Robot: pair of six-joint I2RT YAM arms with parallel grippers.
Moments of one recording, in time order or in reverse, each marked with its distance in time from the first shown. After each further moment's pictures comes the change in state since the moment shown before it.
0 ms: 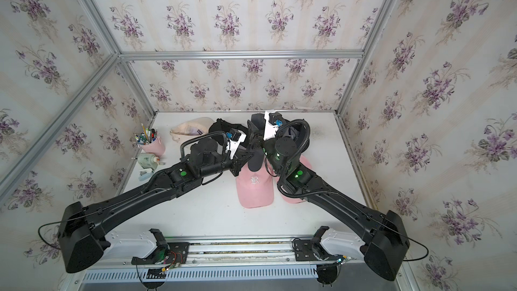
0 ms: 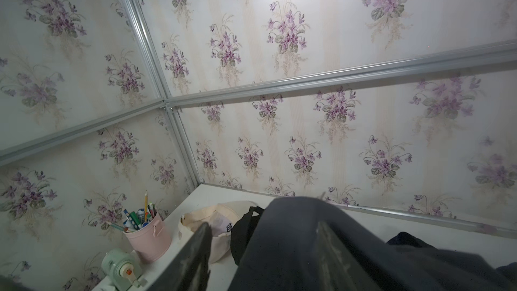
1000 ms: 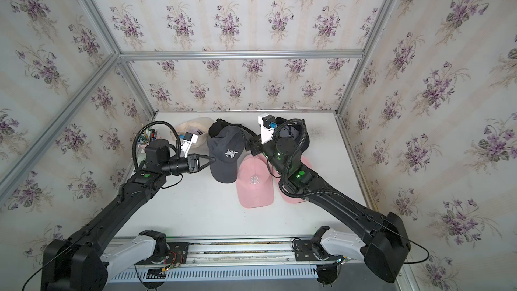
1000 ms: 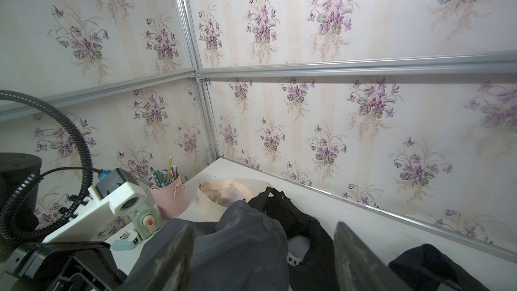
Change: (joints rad) left arm 0.640 -0.191 -0.298 -0.064 0.743 -0.361; right arm -0.028 -0.012 -0.029 -0.028 -0.185 -0.060
